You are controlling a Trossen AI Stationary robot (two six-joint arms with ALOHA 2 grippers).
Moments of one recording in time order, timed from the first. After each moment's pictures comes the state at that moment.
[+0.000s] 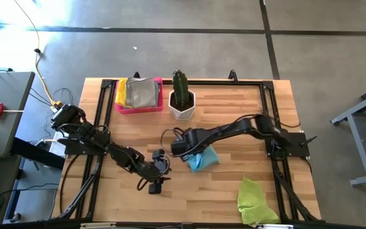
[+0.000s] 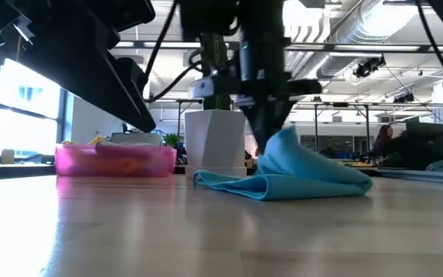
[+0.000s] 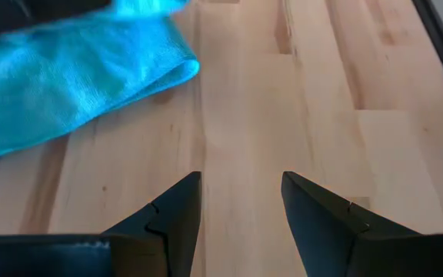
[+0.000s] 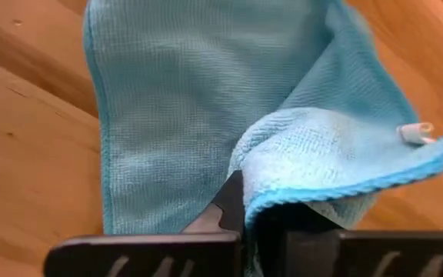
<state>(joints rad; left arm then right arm) -0.40 1.64 0.83 -0.01 -0.29 -0.39 0.16 2.21 1.84 -1.25 0.19 1.15</state>
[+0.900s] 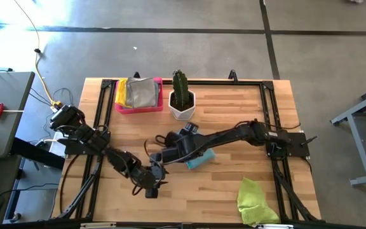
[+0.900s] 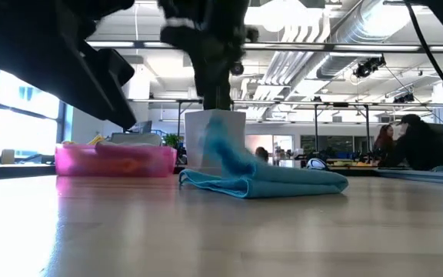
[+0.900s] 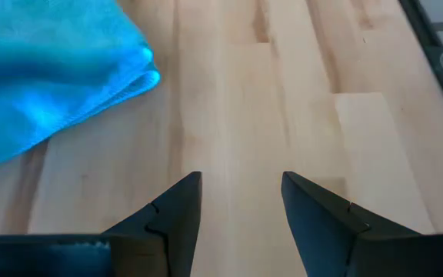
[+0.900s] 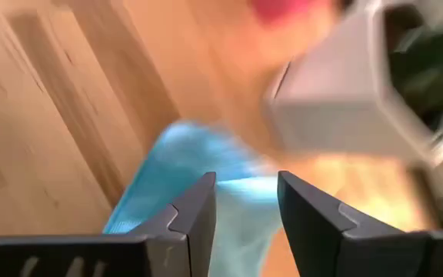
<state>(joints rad) -0.47 1.64 0.83 -0.03 -0.35 -0.41 0.24 2.32 2.23 -1.32 0.67 0.57</state>
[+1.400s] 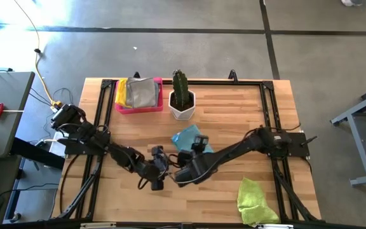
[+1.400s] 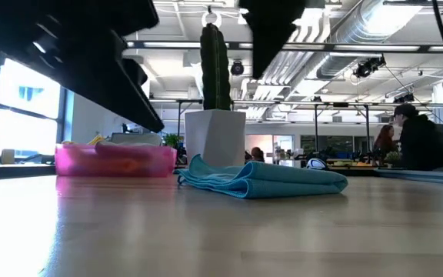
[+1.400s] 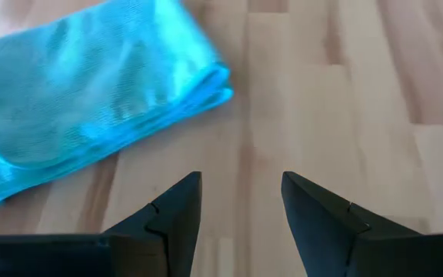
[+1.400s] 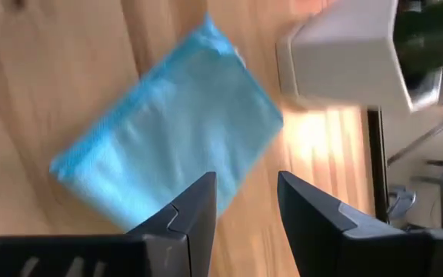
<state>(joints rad) -0.38 1.64 0.83 -0.04 -0.41 -0.40 0.40 2.26 2.16 -1.57 0.66 0.58</state>
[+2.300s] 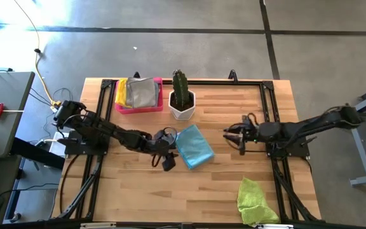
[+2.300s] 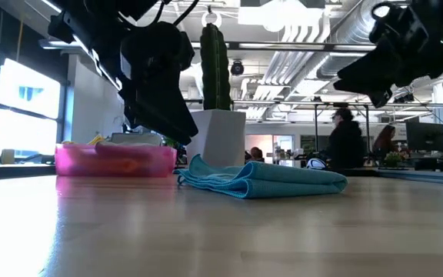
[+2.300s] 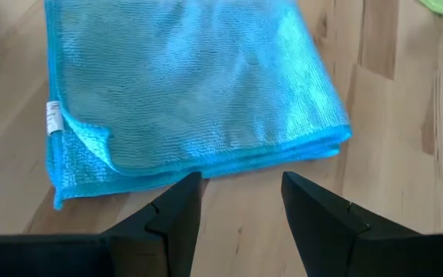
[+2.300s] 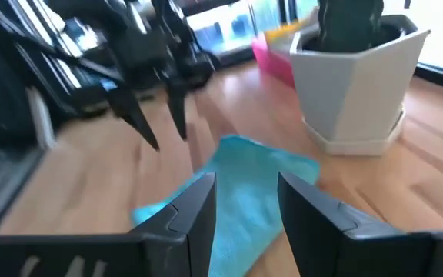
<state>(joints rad) -0.11 1.63 0.83 -0.03 -0.24 -0.56 0.16 0.67 0.18 0.27 0.29 0.33</state>
